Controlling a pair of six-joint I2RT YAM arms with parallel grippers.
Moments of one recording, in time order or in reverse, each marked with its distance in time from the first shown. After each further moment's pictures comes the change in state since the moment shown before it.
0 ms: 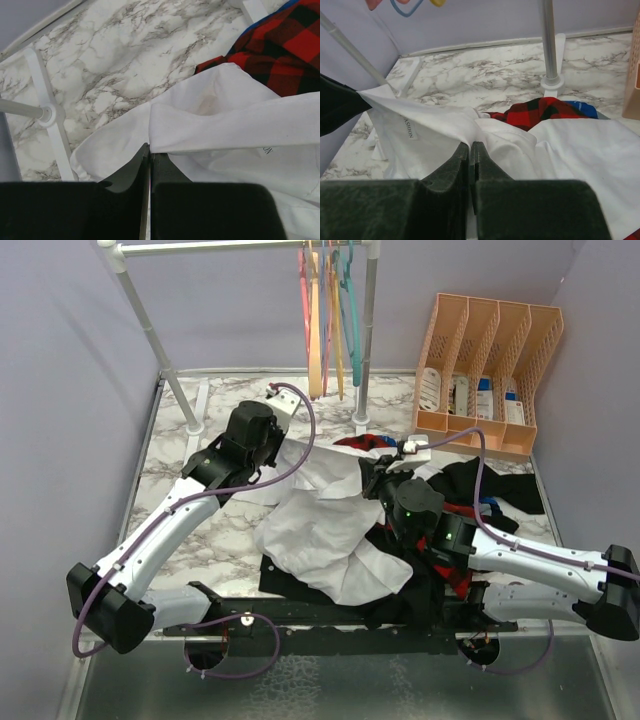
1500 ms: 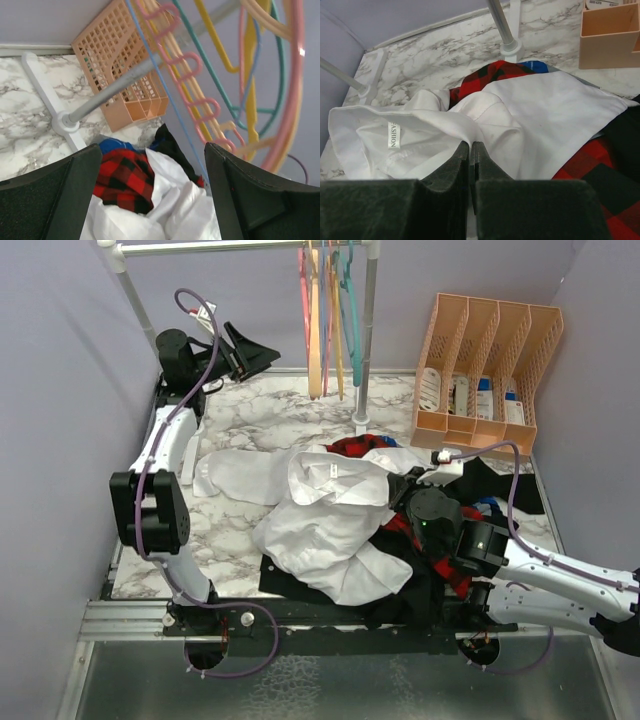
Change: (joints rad) left arm 0.584 0.507 0.293 0.852 1.247 -1.076; right arm -0.002 -0.180 -0.039 -0.377 0.086 0.294
